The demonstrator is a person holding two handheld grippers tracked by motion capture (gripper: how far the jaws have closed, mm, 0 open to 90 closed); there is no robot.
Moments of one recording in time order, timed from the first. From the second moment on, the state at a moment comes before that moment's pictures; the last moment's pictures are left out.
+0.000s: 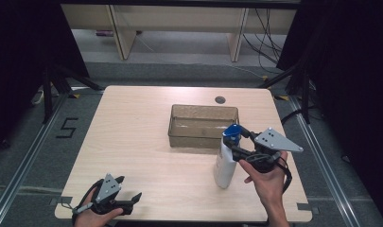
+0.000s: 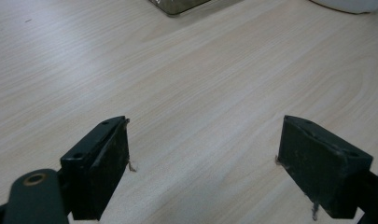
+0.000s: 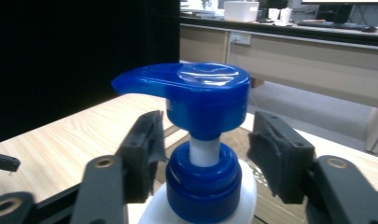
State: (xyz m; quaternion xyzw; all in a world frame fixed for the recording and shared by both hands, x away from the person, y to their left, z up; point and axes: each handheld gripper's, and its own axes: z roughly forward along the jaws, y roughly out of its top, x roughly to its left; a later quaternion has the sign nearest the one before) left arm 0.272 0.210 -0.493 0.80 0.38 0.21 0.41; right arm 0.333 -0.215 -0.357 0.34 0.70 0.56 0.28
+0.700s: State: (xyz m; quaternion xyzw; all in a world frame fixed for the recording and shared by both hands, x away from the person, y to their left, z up) left arm 0.273 0.207 -0.493 0.80 0.38 0.20 0.41; right arm 0.333 -0.216 -0.359 0.33 0.69 0.58 0.27
